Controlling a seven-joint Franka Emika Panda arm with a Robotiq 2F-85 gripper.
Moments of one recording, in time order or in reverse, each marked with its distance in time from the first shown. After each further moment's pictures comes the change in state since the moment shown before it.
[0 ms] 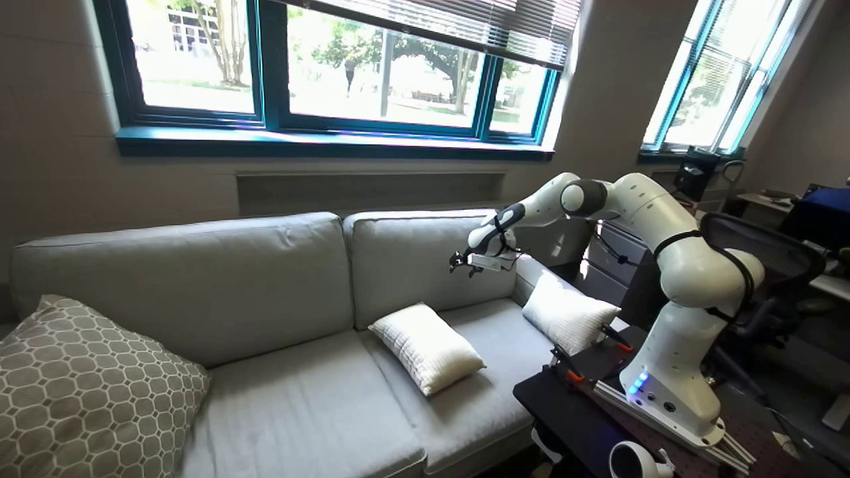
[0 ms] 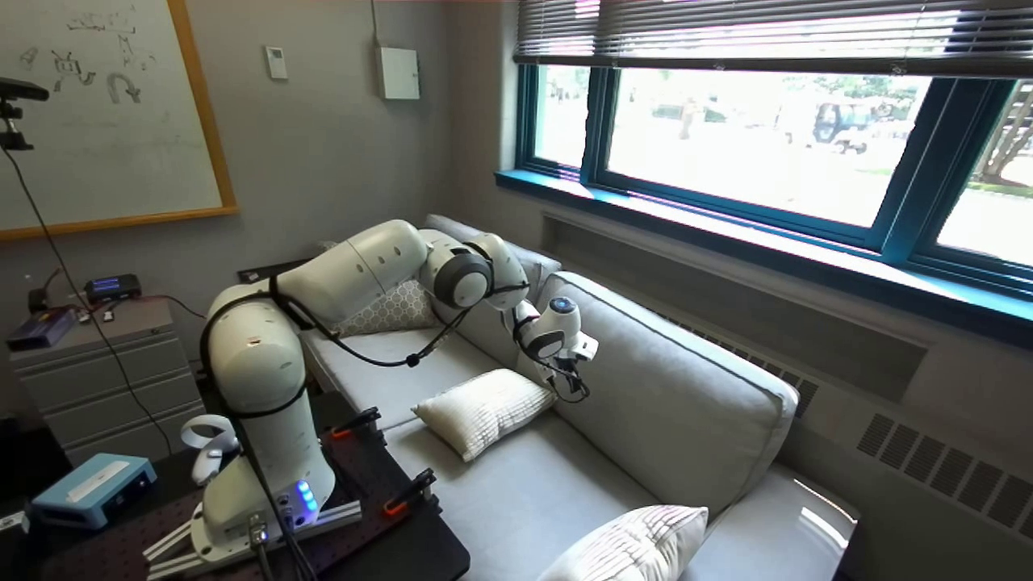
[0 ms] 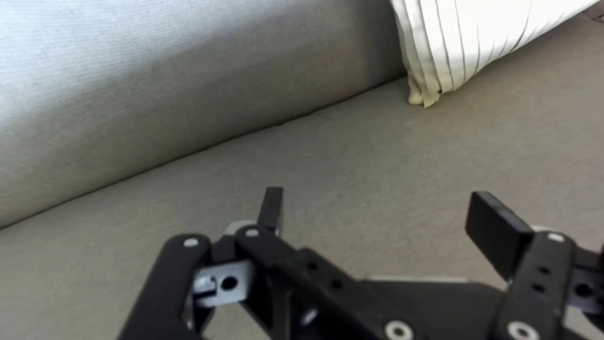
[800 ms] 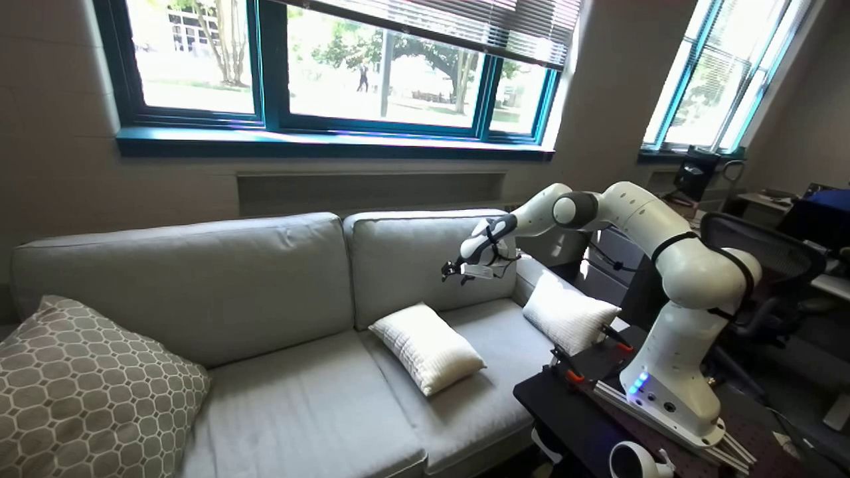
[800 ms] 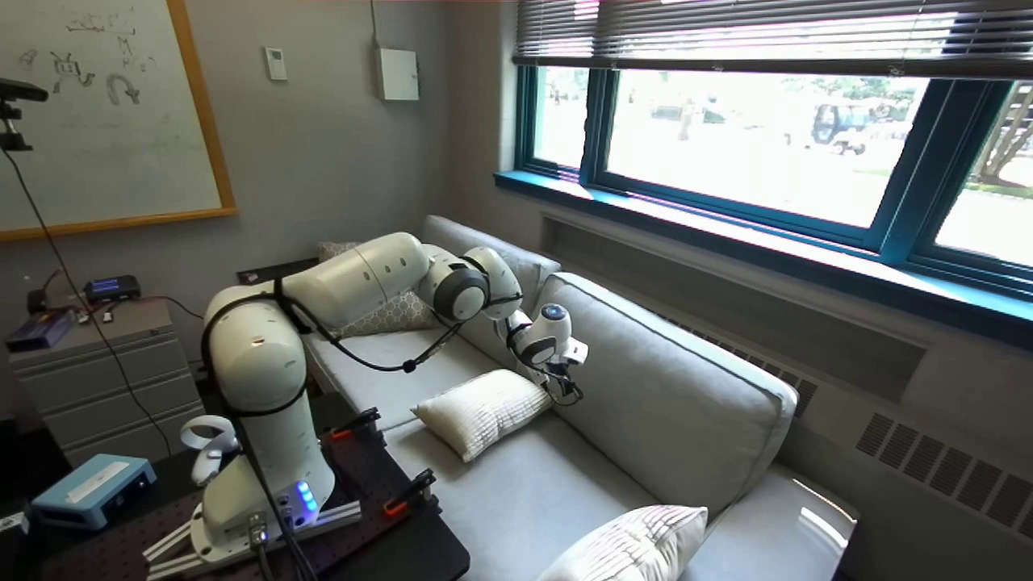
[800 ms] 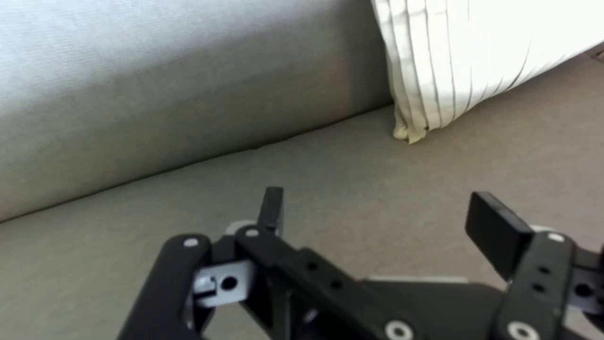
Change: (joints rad) arm 0.057 0.112 -0.005 0.115 -0.018 -0.011 -0.016
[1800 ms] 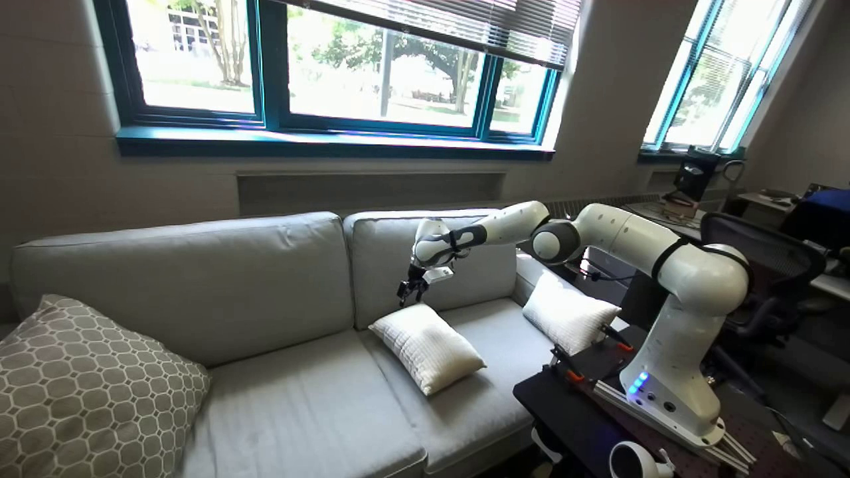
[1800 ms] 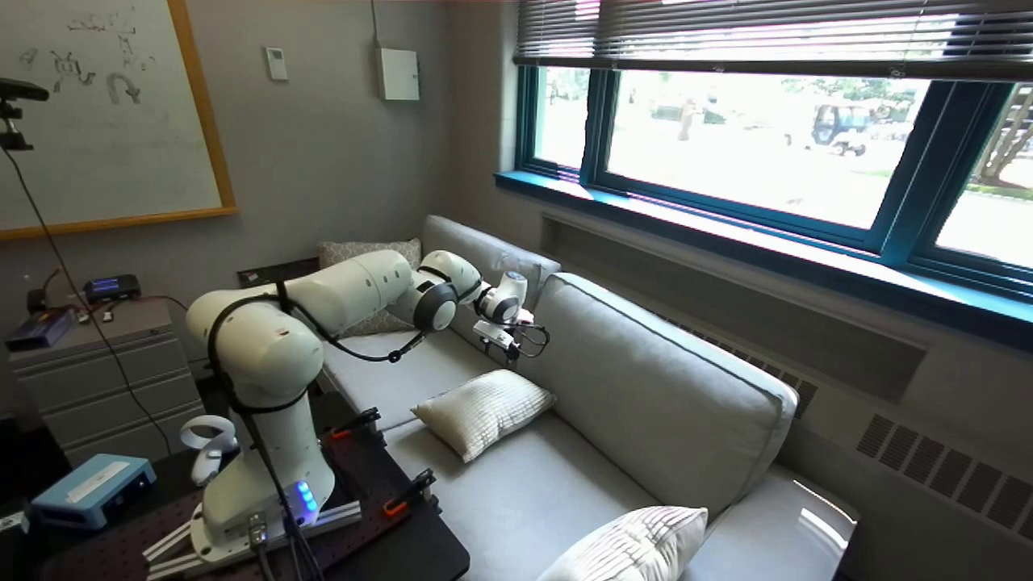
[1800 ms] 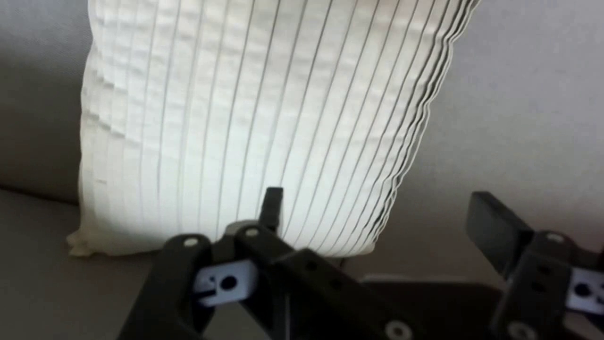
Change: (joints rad) arm 0.302 0.213 0.031 0.525 -0.111 -0.635 -0.193
